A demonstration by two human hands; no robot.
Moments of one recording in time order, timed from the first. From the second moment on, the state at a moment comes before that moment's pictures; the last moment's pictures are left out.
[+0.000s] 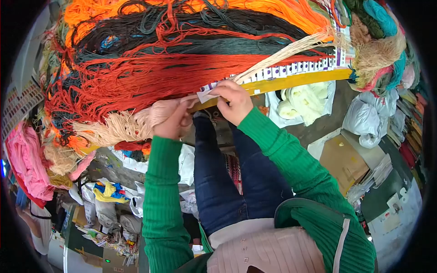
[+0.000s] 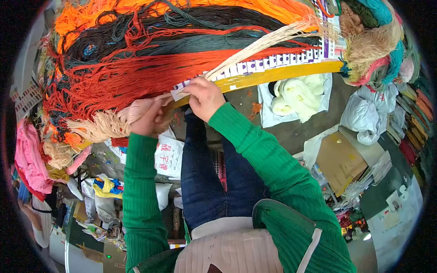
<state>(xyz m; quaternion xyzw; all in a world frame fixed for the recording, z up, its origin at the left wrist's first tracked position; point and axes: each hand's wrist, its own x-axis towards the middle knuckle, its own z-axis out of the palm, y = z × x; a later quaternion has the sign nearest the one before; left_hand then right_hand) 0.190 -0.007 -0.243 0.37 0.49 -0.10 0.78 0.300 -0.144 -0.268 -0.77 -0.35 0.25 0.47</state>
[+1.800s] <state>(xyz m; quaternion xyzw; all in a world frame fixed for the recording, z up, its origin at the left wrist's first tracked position) 0.052 0.121 -0.141 0.34 0.66 0.23 0.63 0.319 -0.117 -0.274 -0.71 -0.32 0.50 0.38</state>
